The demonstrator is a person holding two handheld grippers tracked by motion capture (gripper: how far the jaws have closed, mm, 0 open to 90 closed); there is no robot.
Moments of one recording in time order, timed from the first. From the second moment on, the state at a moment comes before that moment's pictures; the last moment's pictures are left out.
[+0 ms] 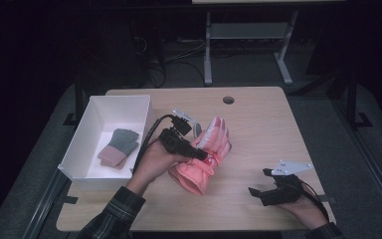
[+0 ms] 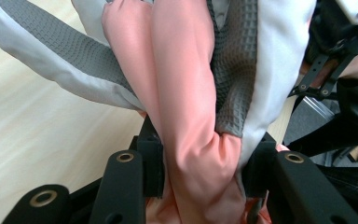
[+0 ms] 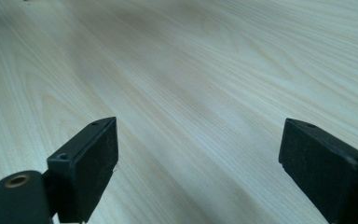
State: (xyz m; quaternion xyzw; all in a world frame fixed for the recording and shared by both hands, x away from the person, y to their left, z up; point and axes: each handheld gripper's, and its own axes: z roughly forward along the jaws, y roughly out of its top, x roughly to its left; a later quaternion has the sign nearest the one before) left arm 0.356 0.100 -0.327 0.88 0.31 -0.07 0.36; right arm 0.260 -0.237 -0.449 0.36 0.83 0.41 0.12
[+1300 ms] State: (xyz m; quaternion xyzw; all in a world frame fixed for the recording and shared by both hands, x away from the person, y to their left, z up) left arm 0.379 0.289 -0.256 0.80 0.46 0.03 0.39; right arm 0.269 -0.237 -0.454 0.37 0.83 0.41 0.11
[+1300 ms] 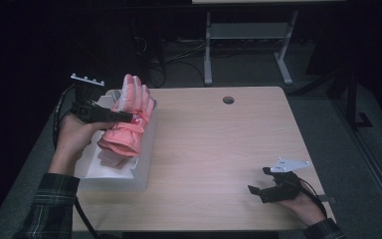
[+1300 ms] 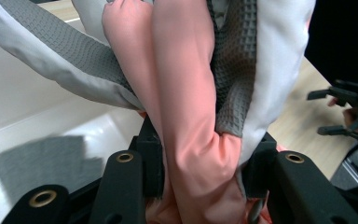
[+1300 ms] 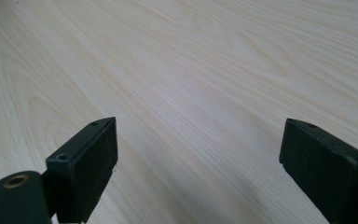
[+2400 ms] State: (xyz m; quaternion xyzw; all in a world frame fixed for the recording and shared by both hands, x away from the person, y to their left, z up) left arm 0.421 0.306 -0.382 0.80 0.52 -0.01 0.30; right arm 0.270 -0.240 -0.455 0.37 0.83 0.41 0.11
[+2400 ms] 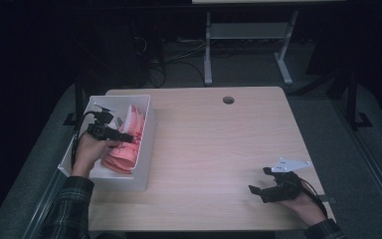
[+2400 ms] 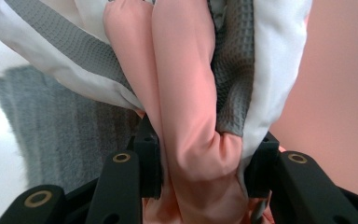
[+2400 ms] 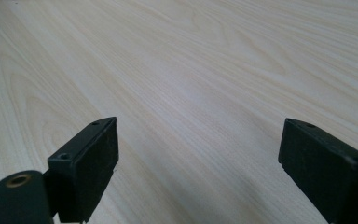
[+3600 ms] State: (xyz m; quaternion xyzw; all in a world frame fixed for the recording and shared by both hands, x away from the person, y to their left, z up) left arm 0.394 0.299 -0.306 0.80 0.47 0.10 0.35; right arm 0.268 -0.239 -0.452 0.37 0.83 0.41 0.12
